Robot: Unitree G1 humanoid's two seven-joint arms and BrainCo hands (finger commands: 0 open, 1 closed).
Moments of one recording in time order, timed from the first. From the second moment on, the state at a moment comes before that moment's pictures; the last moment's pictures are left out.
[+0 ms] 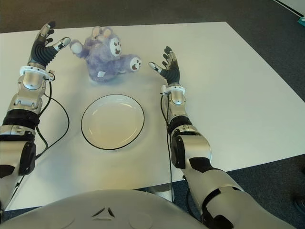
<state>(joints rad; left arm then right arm) -0.61 0.49 0.08 0.71 0.21 -0.31 0.08 -0.79 -0.05 -0.19 1.19 0.04 -0.61 0.03</state>
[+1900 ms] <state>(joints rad) -0.61 0.55 -0.03 0.71 0.39 -0.37 0.15 -0.79 -0.05 -0.19 1.20 0.04 -0.60 0.03</state>
